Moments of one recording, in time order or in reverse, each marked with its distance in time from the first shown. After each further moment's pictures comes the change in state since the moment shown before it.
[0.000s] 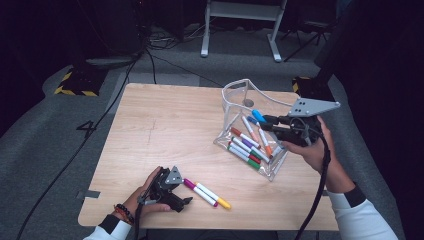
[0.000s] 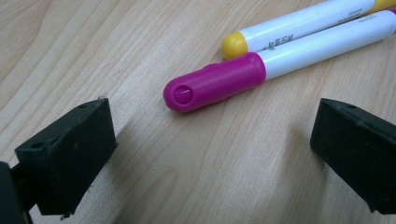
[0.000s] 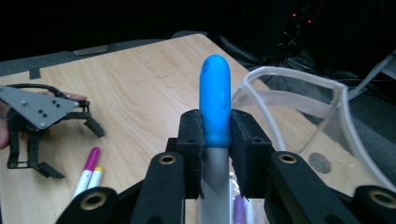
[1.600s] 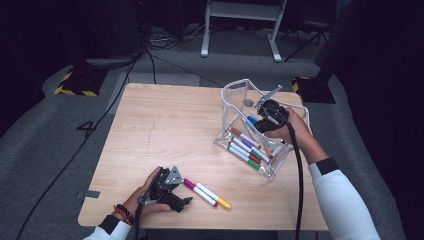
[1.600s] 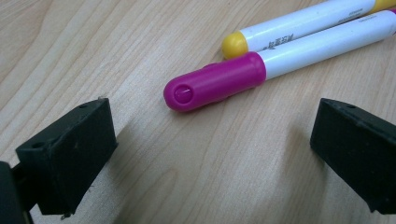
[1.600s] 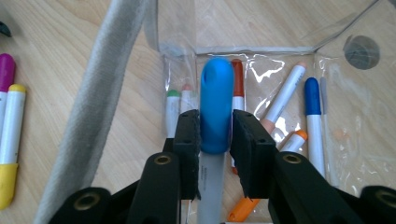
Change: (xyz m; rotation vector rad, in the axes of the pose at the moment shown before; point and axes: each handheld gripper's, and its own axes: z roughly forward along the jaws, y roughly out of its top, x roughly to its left) left arm 0.000 0.000 0.000 -0.001 0.002 -0.002; right arm -0.059 -0.032 0.117 0.560 0.060 0.072
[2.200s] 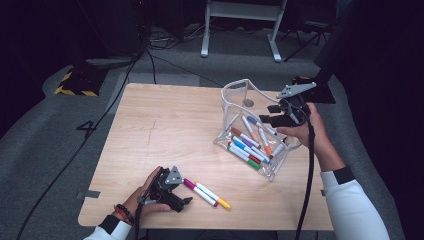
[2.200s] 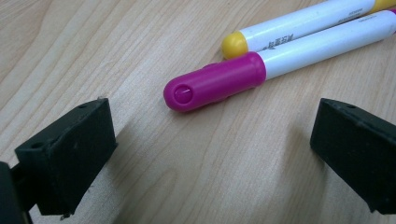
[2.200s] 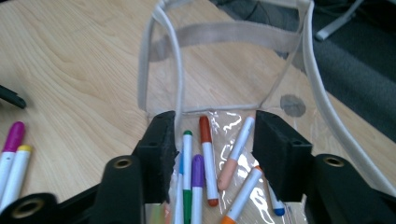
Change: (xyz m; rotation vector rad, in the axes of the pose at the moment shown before) left arm 0.000 0.000 0.000 0.000 -0.002 0.001; right arm 0.004 -0.020 -0.062 -0.318 -0.114 0.040
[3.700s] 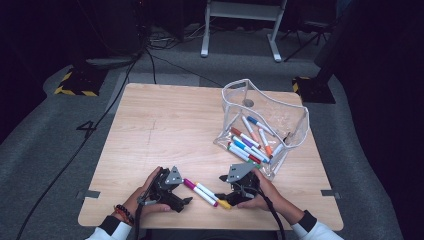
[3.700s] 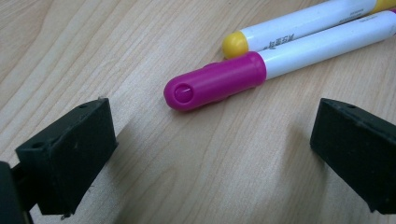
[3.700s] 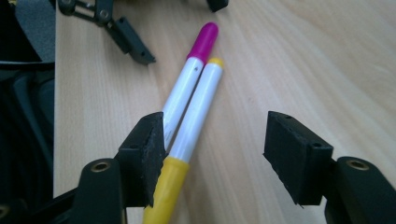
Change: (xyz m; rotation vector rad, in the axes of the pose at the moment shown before) left arm -0.001 0.000 0.000 0.001 0.005 -0.004; right arm 0.171 -0.107 0.096 0.028 0.392 -0.259
